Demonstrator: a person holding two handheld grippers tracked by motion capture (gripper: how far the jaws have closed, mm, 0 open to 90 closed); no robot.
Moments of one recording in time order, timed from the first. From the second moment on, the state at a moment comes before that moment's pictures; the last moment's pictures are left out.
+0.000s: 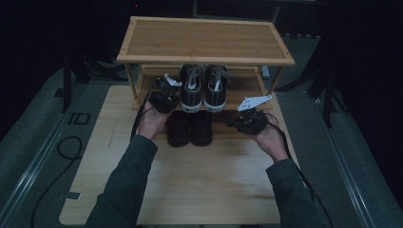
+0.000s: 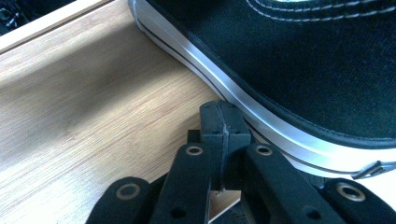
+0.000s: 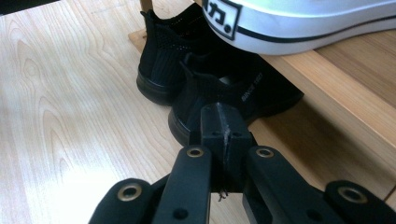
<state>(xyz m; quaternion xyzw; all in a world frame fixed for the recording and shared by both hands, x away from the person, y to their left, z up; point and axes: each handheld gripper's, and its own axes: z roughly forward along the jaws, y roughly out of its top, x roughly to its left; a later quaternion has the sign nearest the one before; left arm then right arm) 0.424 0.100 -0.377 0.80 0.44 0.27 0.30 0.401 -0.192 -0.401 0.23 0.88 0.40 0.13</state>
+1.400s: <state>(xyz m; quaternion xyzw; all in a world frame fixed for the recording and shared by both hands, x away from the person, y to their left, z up) 0.423 0.107 -0.373 0.80 0.45 0.27 0.31 0.400 -0.201 -0.406 0.24 0.88 0.39 0.12</state>
